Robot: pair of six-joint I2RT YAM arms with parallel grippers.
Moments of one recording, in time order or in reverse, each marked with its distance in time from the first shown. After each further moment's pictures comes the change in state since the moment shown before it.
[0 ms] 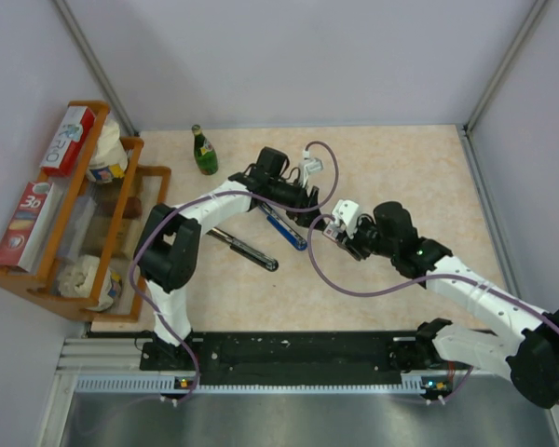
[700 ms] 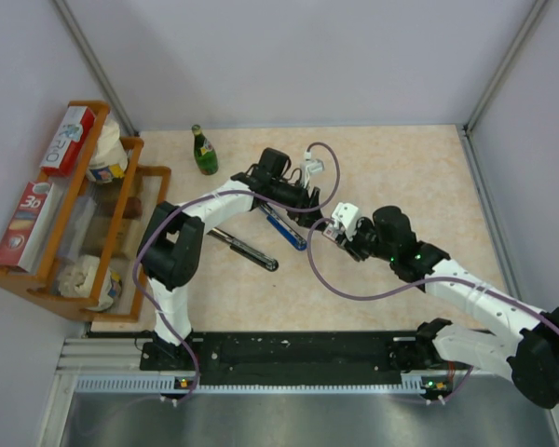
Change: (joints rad) left arm -0.006 0.029 0.012 -0.004 0.015 0.001; right arm 0.013 -0.005 -0.048 0.069 0.031 0.003
